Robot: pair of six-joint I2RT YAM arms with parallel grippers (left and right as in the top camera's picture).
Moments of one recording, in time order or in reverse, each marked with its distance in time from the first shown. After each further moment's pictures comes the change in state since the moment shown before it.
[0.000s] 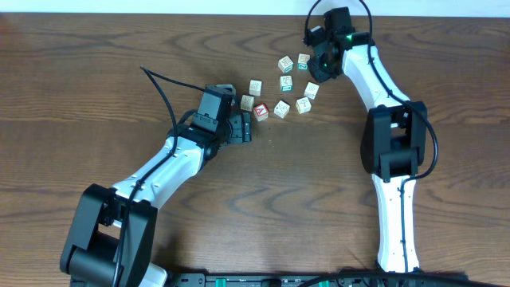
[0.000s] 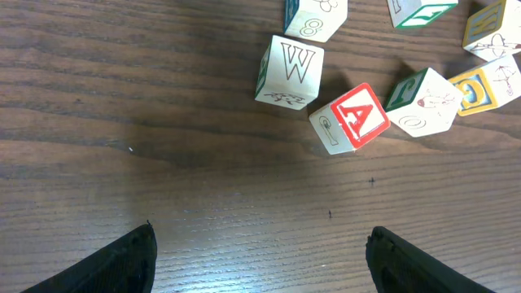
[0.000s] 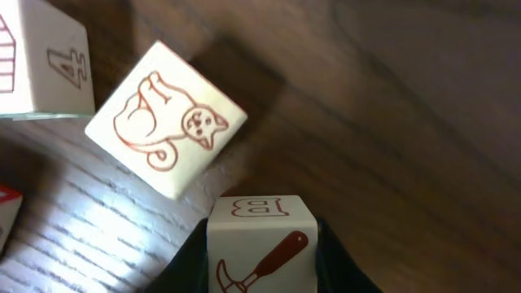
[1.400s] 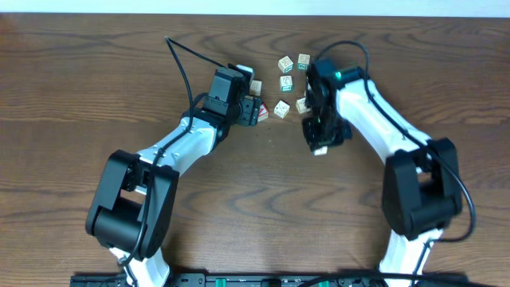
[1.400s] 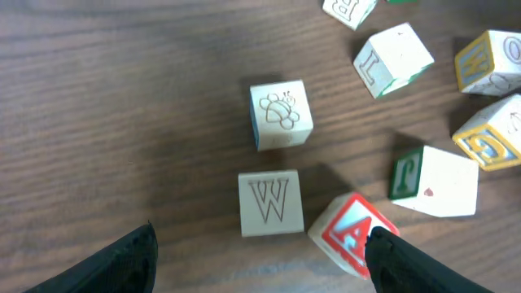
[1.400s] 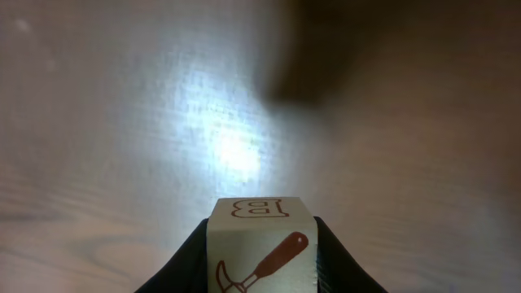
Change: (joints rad) left arm 0.000 0.210 0.161 0.165 -0.022 0.295; right arm 0.167 -0.555 -0.702 -0.330 -0.045 0.473
